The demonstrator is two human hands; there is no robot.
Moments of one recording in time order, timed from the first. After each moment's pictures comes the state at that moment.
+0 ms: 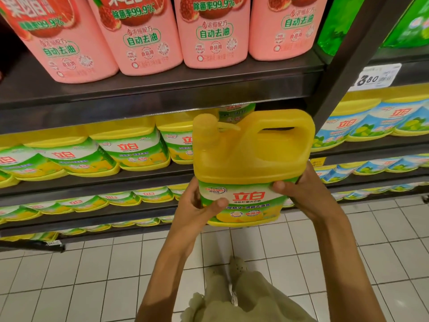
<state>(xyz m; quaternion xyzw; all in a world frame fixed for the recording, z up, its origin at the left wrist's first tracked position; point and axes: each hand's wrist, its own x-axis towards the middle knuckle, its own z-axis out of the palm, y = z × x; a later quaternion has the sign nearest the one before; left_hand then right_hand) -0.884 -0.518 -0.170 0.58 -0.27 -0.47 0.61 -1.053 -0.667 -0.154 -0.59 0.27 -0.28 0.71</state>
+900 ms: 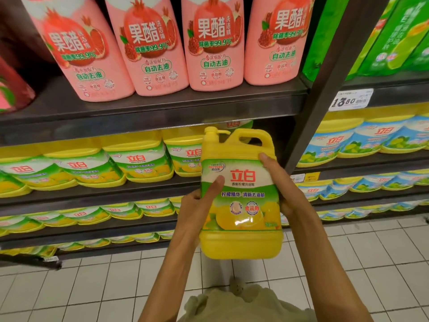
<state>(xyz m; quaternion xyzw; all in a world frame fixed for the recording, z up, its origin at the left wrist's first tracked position) -0.890 -0.533 -0.148 0.64 -0.14 -0.49 0.57 -1.026 -0.666 -0.145 -0.47 0.36 -0.24 0.77</state>
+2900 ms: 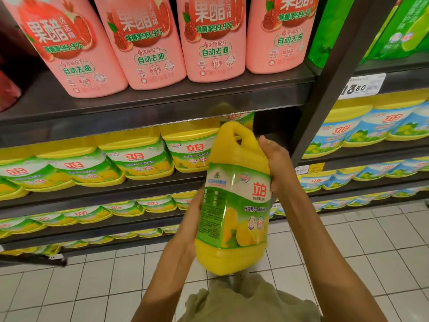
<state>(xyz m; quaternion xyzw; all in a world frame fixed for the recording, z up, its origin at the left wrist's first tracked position) -0.881 -0.506 -0.180 0.47 -0.09 -0.63 0.60 -0.985 -0.689 -0.158 -0.39 0.44 -0.36 0.72</state>
